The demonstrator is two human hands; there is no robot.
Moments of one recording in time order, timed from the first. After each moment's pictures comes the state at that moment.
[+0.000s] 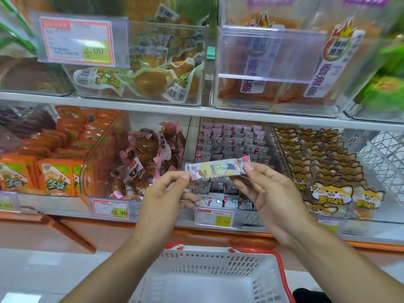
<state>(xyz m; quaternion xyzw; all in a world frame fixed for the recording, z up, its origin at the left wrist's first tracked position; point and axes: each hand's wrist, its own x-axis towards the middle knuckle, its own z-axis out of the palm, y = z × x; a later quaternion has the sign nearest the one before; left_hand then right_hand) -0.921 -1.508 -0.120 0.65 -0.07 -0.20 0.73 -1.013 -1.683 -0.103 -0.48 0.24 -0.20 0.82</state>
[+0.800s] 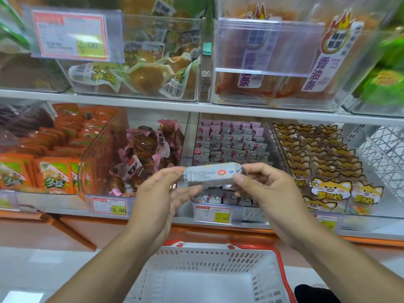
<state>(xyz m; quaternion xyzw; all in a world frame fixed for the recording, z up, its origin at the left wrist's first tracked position) -0.918 -1.508 -0.113 0.52 0.02 -0.27 0.81 -1.025 -1.686 -0.107 -0.65 0.19 -0.17 0.72</state>
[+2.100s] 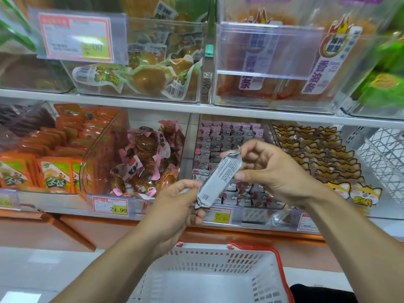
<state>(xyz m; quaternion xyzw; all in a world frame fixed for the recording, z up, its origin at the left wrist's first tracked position) -0.927 -1.516 -0.122 0.58 -0.03 -0.39 0.71 -0.995 -1.731 -0.085 -0.66 -0.01 -0.02 0.75</state>
